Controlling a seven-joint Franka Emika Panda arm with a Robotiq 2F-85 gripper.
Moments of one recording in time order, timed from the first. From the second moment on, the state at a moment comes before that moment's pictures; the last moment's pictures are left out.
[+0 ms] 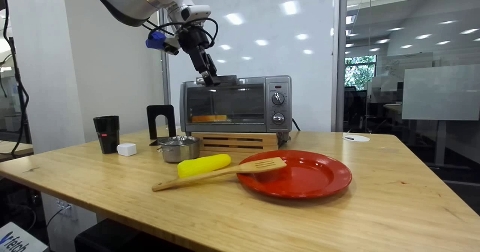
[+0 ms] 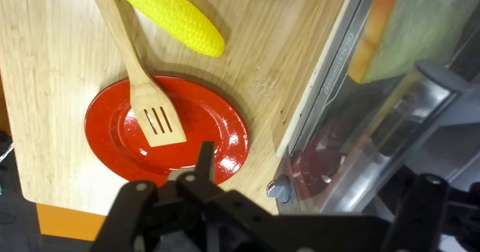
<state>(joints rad) -0.07 0.18 -0.12 -1.92 -0.40 2.27 1.31</state>
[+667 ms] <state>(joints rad) -0.07 0.14 -0.15 -2.02 -0.40 2.27 1.30</state>
